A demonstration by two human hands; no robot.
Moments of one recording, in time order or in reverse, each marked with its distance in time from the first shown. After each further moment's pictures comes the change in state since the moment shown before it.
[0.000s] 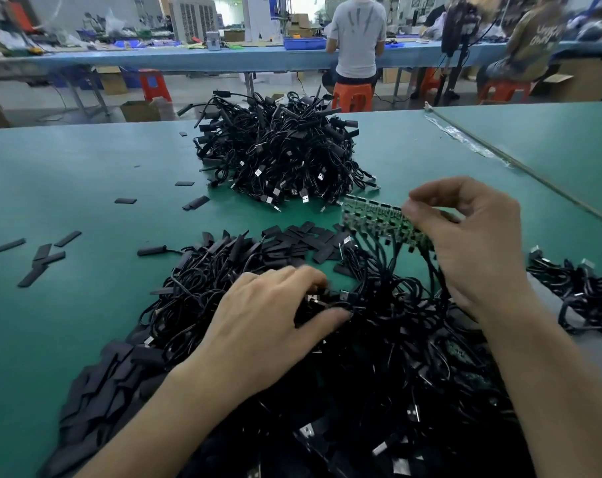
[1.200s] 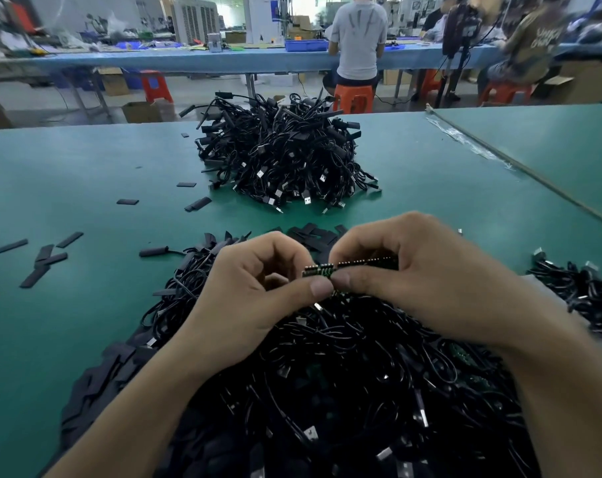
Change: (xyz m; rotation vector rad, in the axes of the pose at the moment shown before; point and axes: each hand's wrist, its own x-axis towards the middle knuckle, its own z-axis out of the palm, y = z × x) left_hand 0.007 -0.005 -0.023 -1.003 0.159 0.019; right_hand -0.021 -0.050 0.005 -0.364 -0.812 -0.163
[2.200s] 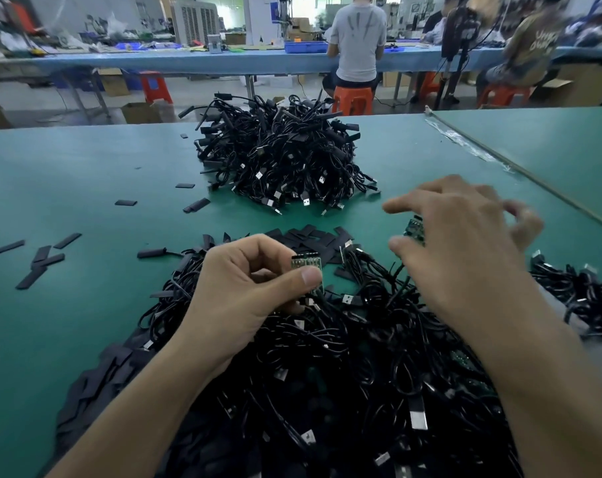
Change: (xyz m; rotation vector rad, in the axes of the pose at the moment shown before) left_hand 0.001 -0.002 0.001 -0.190 0.139 -0.191; right_hand 0.000 -0.001 0.002 -0.547 0.477 0.370
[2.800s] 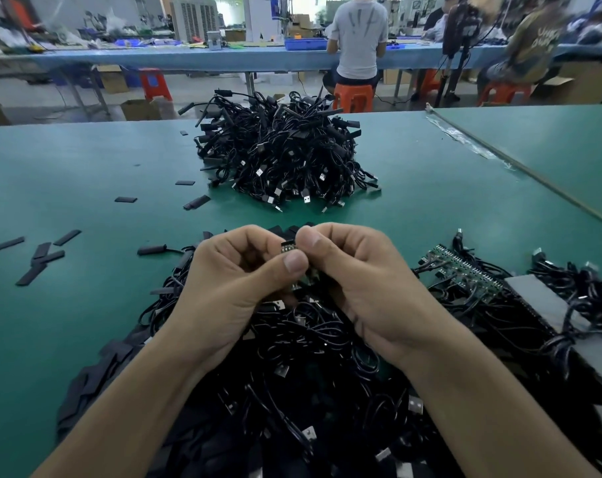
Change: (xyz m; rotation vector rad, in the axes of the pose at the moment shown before) left_hand 0.002 -0.004 -0.007 -0.203 -0.041 0.025; right_hand -0.017 -0.042 0.040 1.510 -0.542 0.118
